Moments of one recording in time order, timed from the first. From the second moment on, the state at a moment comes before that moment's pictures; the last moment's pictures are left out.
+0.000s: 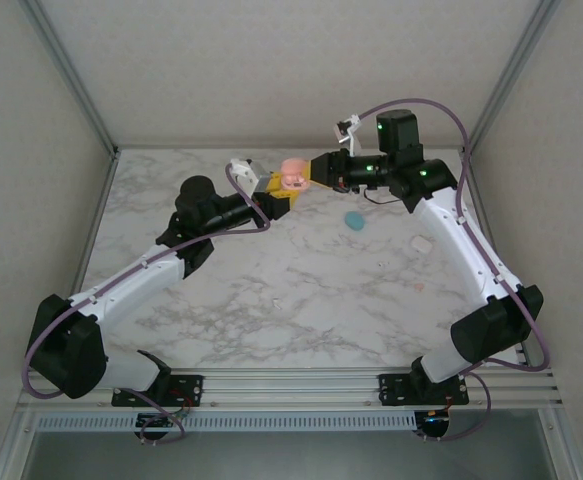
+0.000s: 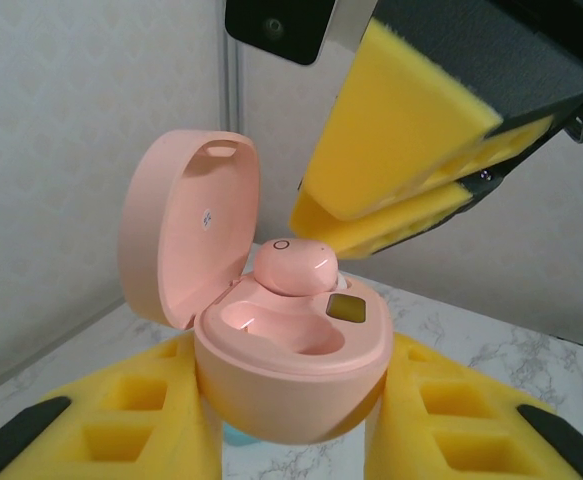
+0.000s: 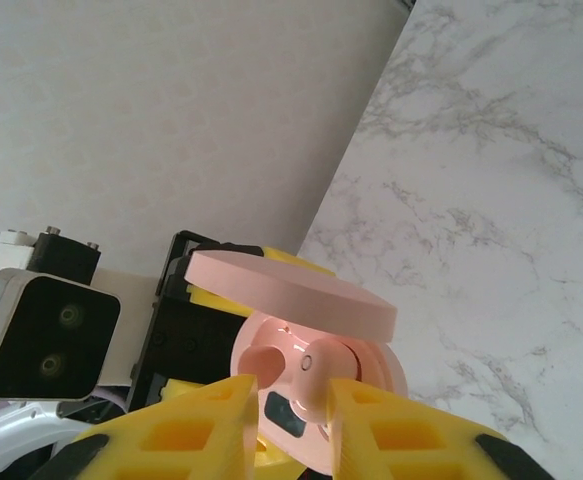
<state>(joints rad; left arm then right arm) -0.57 1.36 0.97 0.43 0.54 -0.05 0.42 1.54 1.68 -0.67 -0.84 0.56</state>
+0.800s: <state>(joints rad) -0.58 1.36 0.97 0.43 0.51 -0.05 0.28 1.33 1.51 -0.80 -0.49 0.54</state>
